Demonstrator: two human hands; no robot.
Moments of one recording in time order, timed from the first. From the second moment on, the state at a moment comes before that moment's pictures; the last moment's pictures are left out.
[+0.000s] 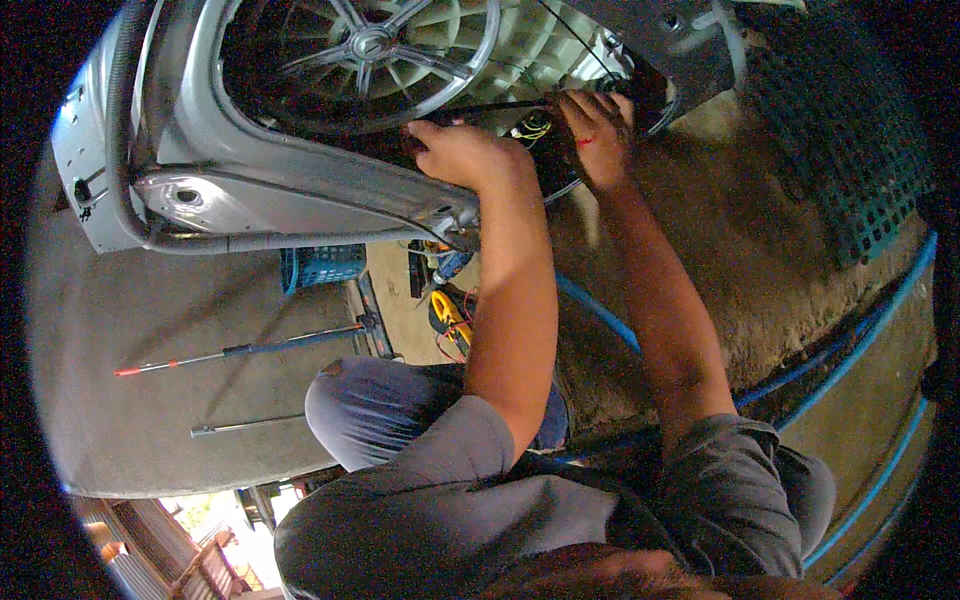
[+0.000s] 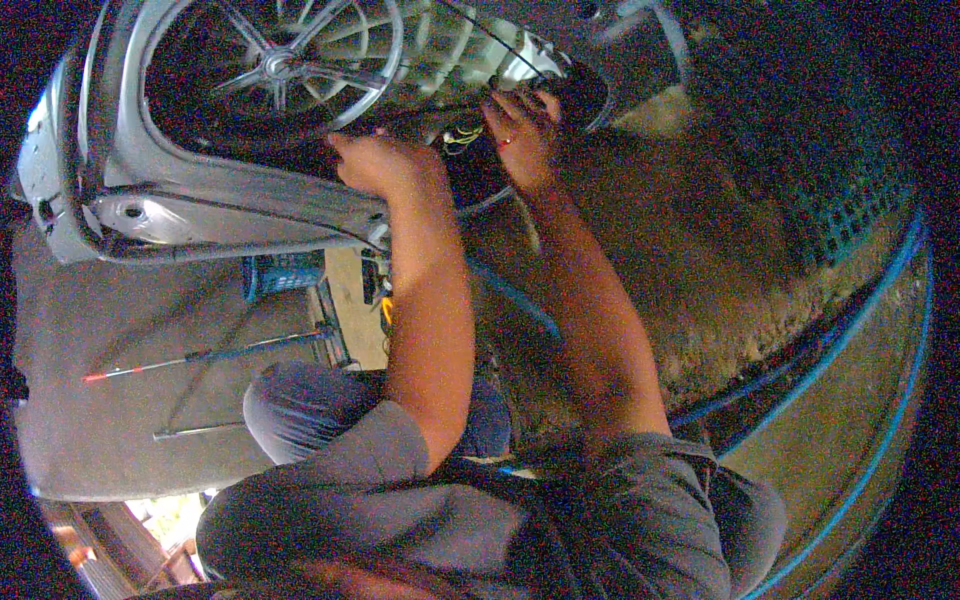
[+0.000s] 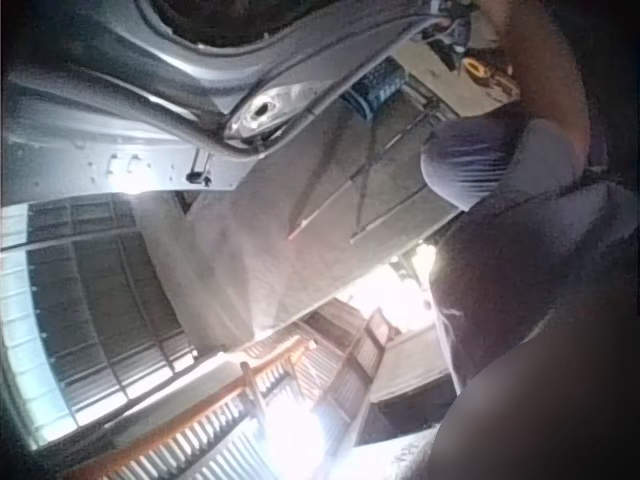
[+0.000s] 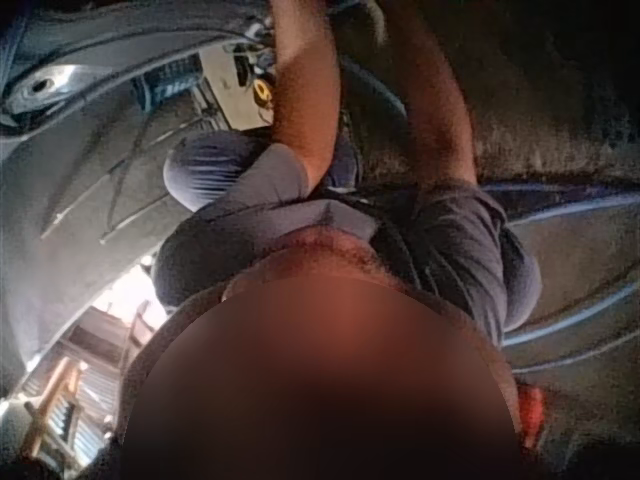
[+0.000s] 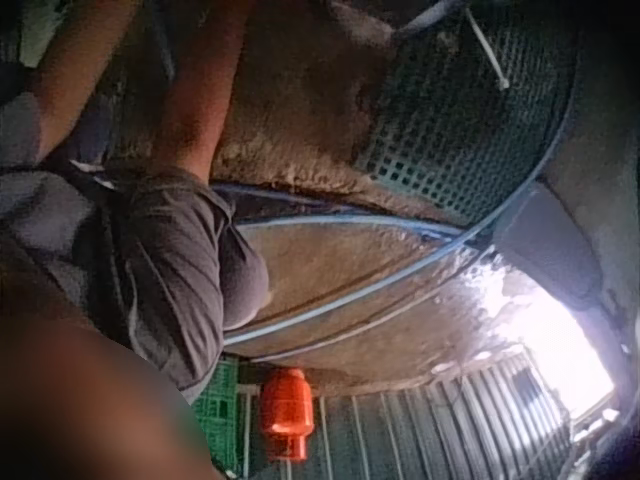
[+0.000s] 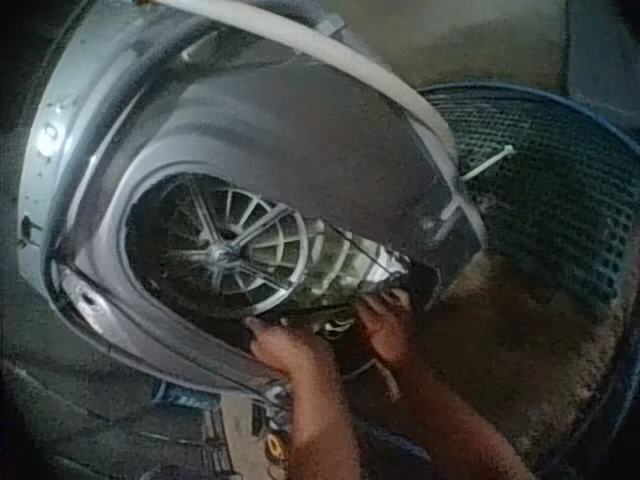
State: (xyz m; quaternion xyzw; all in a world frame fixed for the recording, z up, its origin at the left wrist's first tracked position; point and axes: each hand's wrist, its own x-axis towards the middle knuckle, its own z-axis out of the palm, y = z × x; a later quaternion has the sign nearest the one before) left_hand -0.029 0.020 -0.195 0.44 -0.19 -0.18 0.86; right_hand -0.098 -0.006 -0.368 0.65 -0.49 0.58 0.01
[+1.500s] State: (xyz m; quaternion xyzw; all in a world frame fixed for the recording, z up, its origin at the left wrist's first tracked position) left_hand -0.043 0.025 -0.333 0.40 -0.26 -0.67 0.57; right_hand -0.134 0.014 -0.399 0.30 -0.64 0.70 0.10
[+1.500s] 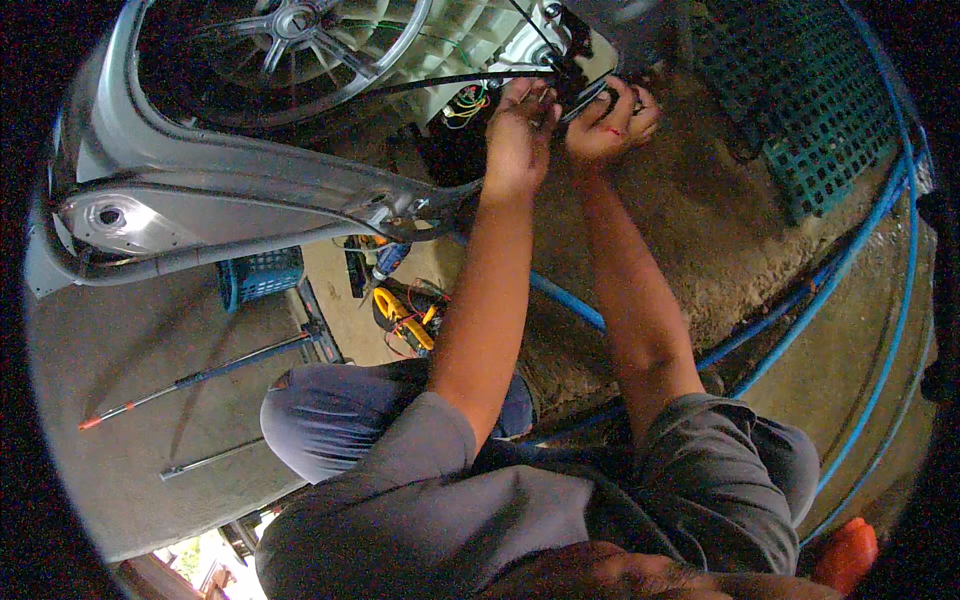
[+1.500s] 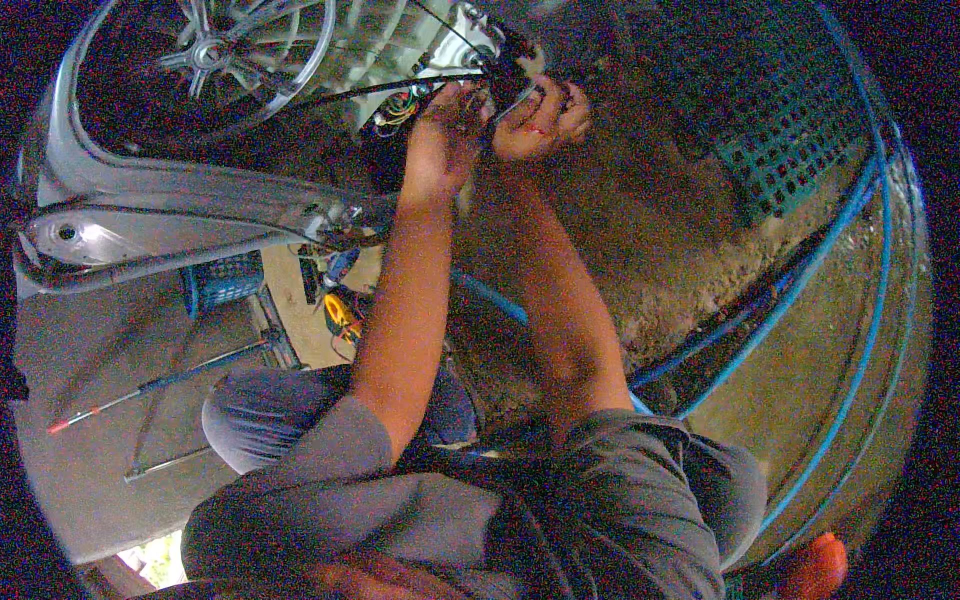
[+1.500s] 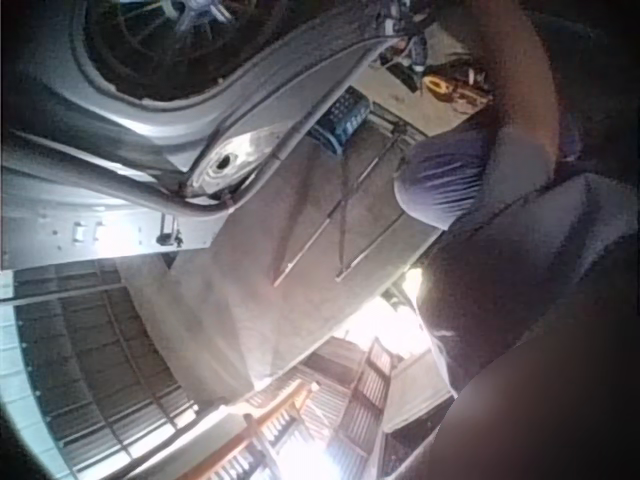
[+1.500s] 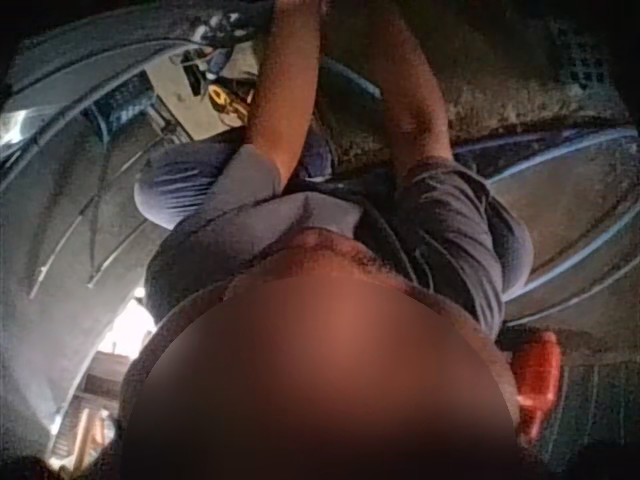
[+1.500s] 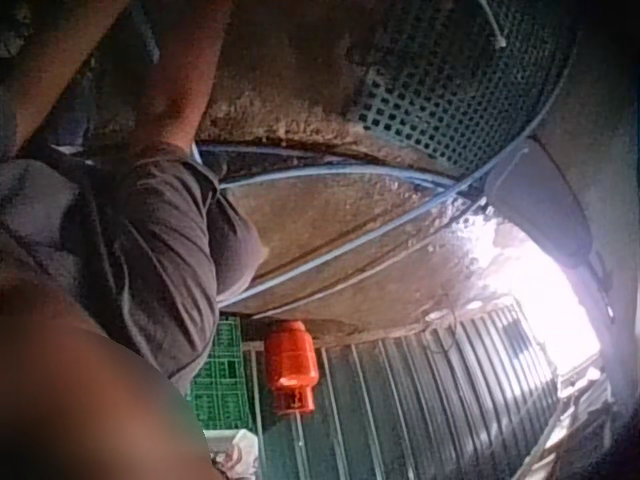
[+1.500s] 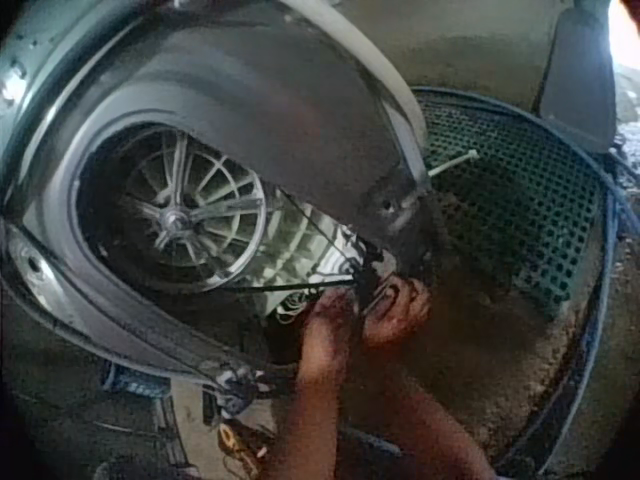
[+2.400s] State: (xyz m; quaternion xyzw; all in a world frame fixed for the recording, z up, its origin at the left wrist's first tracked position) left_hand -0.115 0.145 -0.089 0.32 -0.90 -0.21 -0.20; right_hand -0.282 -0.009 -0.300 0.04 -0.62 0.78 0.02
